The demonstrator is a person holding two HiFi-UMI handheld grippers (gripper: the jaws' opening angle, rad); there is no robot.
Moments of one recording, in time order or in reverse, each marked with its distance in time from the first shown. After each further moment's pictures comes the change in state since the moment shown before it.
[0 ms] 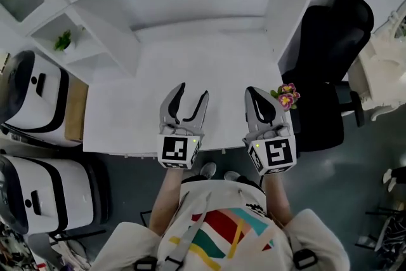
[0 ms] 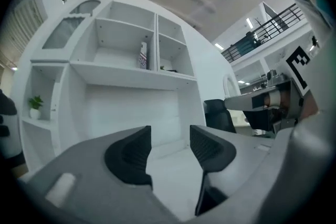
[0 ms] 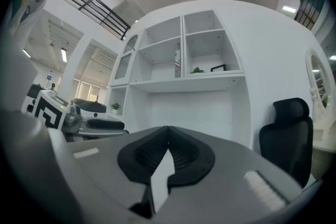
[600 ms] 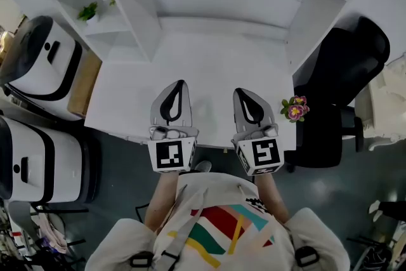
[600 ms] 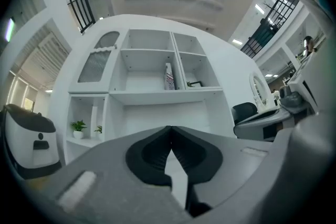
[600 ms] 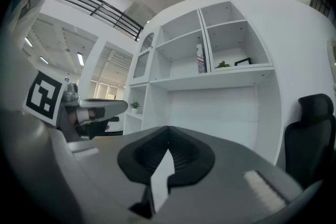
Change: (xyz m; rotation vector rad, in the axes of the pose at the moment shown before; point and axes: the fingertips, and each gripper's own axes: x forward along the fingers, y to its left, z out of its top) left arm -0.071 0.060 0.057 0.047 -0.099 0.329; right arm 0.028 0.076 0.002 -0.021 0.016 0.187
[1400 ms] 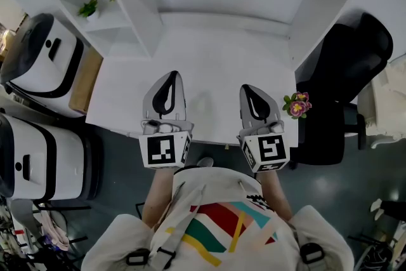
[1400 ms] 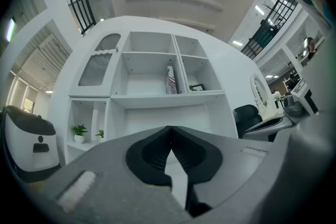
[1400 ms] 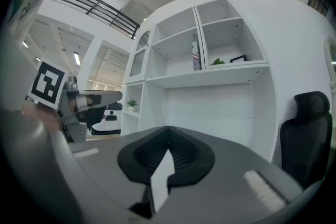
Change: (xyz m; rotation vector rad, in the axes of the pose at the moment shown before) left arm 0.001 0.013 0.018 0.005 -0.019 0.001; right arm -0.006 -0.012 -0.009 0.018 0.028 -0.024
